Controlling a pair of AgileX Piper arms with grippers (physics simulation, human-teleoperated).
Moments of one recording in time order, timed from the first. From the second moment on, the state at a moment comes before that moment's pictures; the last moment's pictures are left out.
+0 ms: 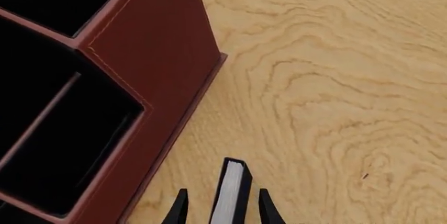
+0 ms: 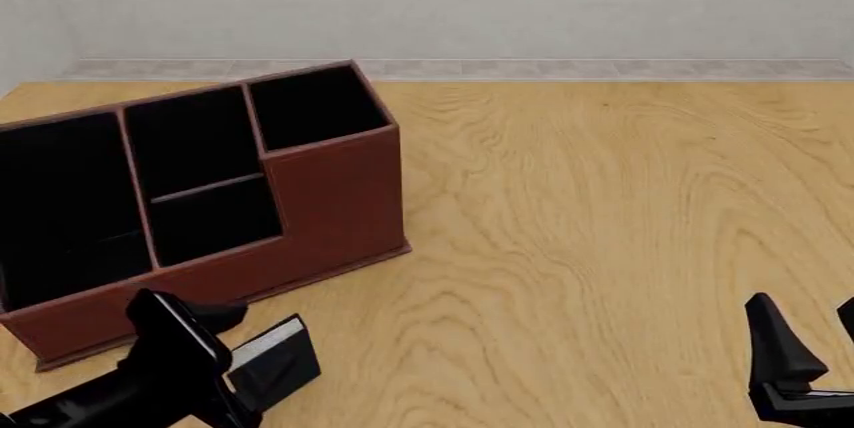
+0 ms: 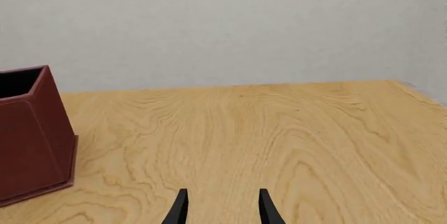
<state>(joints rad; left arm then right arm) -0.54 0.93 -0.18 -0.09 0.22 -0.03 0.06 0.00 -0.02 0.03</state>
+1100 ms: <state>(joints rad) -0.57 0.99 -0.16 -0.16 0.17 -0.03 0.08 0.00 -0.04 0.03</state>
